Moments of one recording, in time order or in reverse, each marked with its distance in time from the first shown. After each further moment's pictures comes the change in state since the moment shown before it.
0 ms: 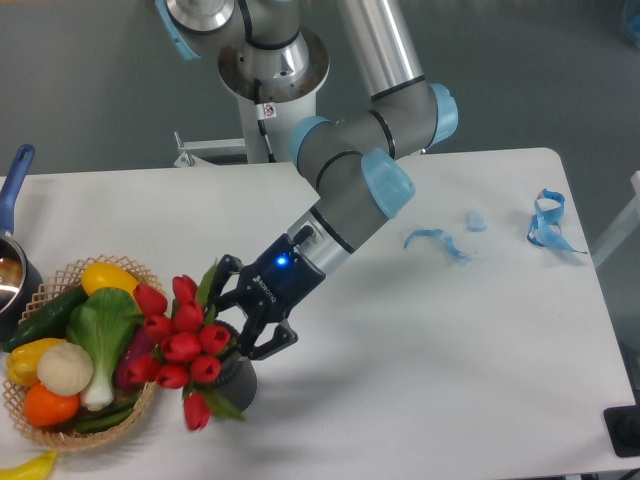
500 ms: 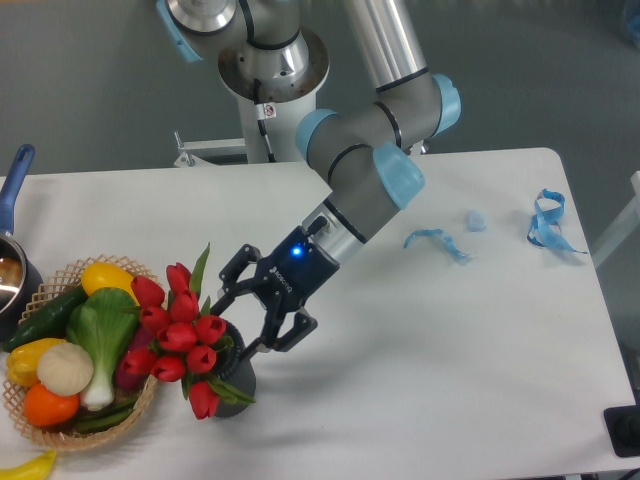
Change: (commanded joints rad) arm 0.061 0.029 -0.035 0.000 -0.006 0.051
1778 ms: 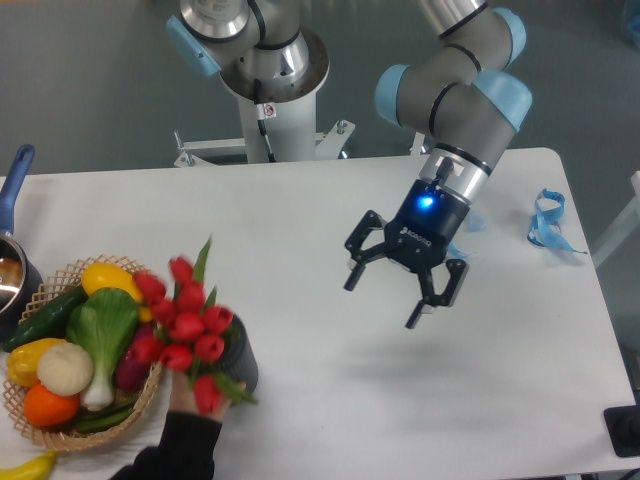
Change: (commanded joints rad) arm 0.232 0.086 0.026 -0.006 0.360 -0.006
